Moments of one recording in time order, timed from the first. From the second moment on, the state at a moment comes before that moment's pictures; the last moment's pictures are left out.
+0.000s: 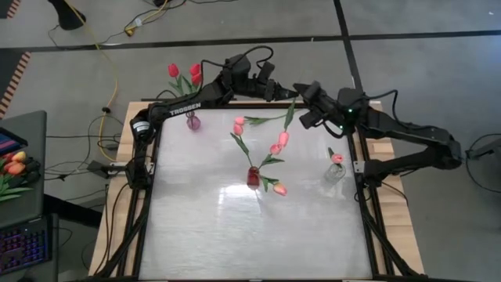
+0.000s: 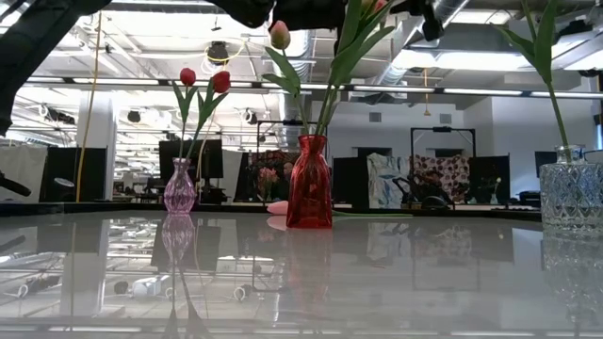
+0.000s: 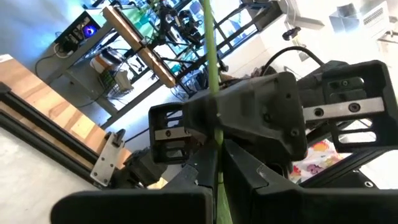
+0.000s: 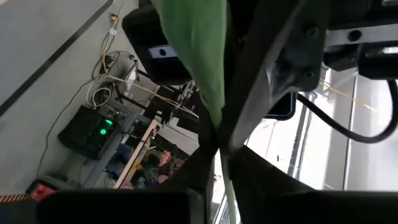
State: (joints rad) left arm 0.46 2.00 1.90 0.17 0.62 -0.94; right arm -0.27 1.10 1.12 -0.07 0.52 -1.99
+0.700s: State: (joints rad) left arm 0.54 2.00 1.90 0.28 0.65 -0.95; right arm -0.31 0.99 1.12 -0.12 0.61 -1.79
